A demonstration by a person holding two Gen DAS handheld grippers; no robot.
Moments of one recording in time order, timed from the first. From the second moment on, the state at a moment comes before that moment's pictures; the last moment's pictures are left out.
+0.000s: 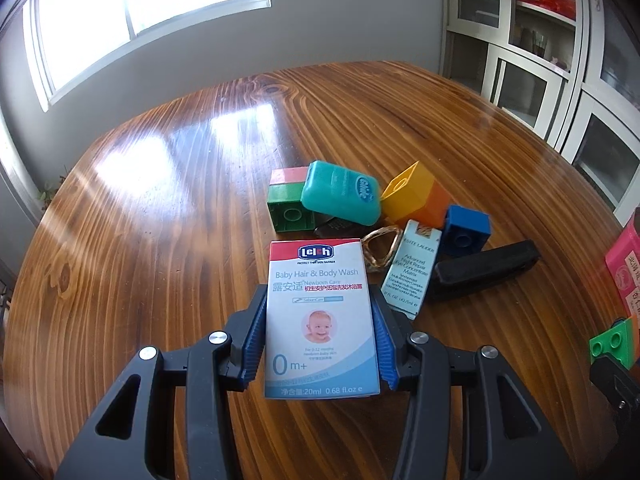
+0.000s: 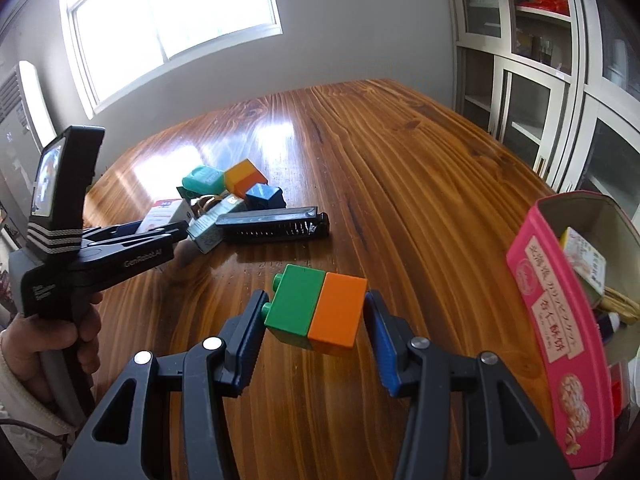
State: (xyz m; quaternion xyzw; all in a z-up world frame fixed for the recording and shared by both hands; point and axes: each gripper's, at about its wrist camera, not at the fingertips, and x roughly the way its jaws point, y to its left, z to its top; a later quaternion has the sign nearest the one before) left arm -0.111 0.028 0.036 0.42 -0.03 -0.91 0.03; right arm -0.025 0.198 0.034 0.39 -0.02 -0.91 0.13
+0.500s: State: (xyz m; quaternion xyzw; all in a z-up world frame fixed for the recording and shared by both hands) left arm -0.085 0.046 0.068 0.38 -0.01 -0.93 0.01; right arm 0.005 0.216 0.049 0.36 -0.04 -0.92 0.14
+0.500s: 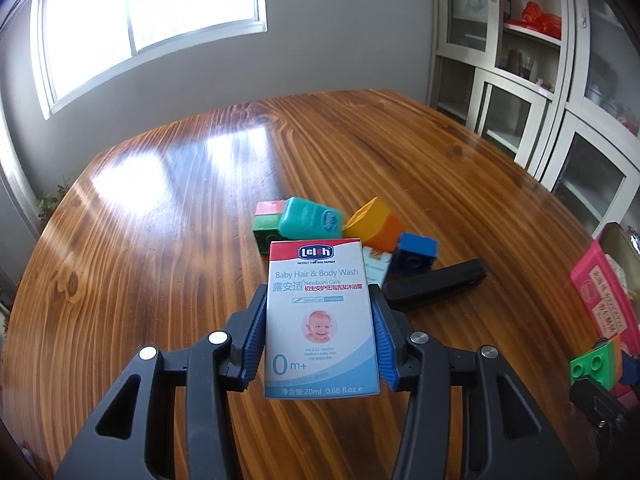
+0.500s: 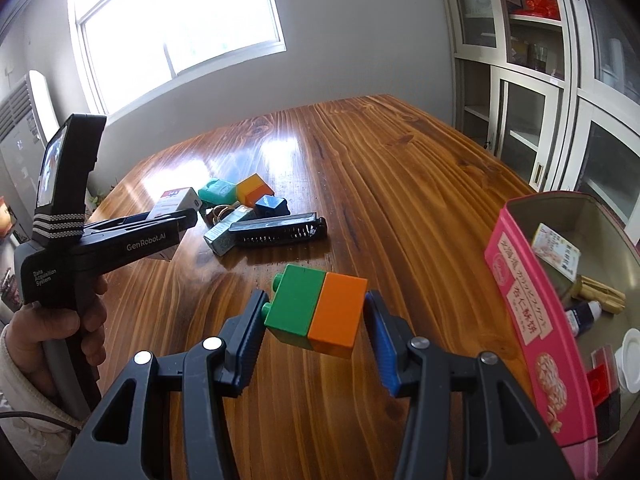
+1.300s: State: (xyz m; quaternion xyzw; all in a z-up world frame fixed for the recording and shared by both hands) left arm -0.061 0.152 0.087 0.36 -0.07 -0.93 -0.08; right arm 0.045 0.299 0.078 0.30 -0.11 -0.94 0.10
